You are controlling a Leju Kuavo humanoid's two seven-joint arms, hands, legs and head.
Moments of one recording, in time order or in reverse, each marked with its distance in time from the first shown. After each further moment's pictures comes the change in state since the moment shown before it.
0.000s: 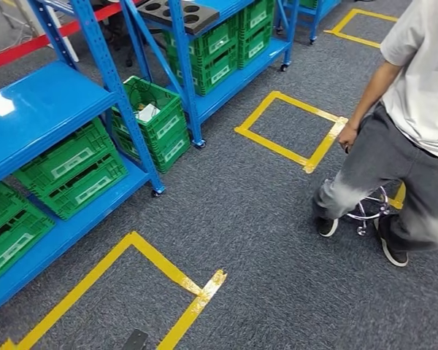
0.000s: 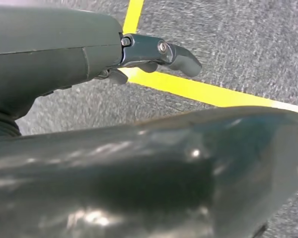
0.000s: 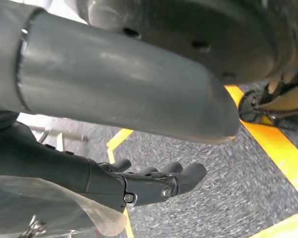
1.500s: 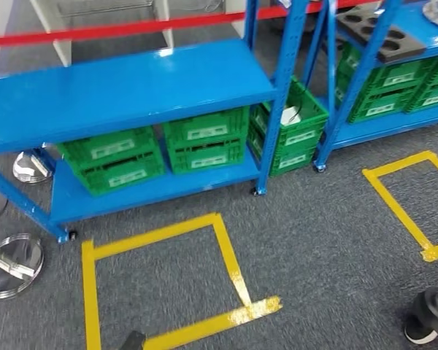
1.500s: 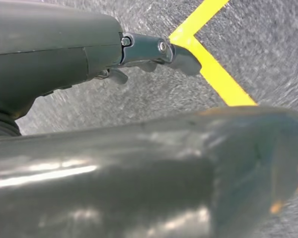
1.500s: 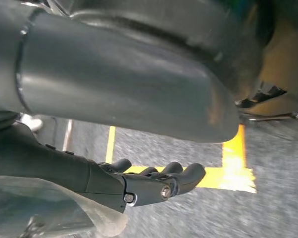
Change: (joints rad) left arm 0.001 -0.002 0.000 0.000 0.005 0.003 -0.025; right arm -0.008 -0.007 -0.004 0.002 -0.003 0.010 -0.001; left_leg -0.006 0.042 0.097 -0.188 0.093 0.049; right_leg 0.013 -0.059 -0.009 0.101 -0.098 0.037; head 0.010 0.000
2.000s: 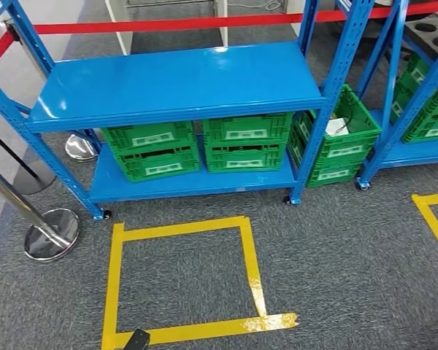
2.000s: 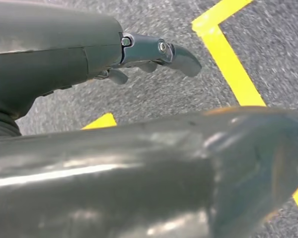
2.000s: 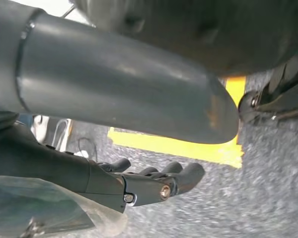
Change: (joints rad) left arm 0.000 -0.003 0.000 0.000 0.001 -0.001 -0.011; right arm 0.008 -0.001 -0.006 0.003 -0.003 0.004 -0.001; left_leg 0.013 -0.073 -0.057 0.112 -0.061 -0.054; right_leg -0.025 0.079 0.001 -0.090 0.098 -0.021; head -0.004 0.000
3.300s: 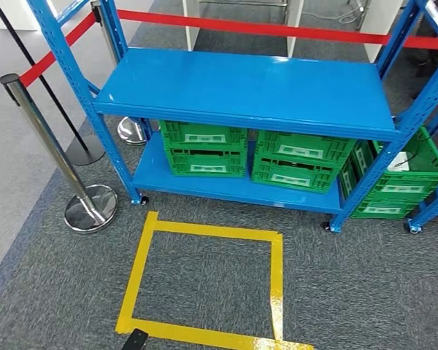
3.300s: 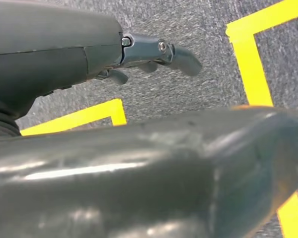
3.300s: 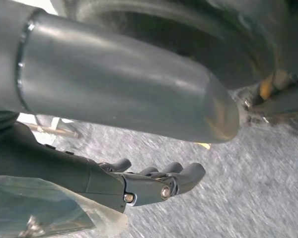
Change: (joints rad) left arm 0.007 0.000 0.000 0.000 0.015 0.015 0.017; right arm 0.000 -0.002 -0.004 0.001 0.008 -0.037 -0.018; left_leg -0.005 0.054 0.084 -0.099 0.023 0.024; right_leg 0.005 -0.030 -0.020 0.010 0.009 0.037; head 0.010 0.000
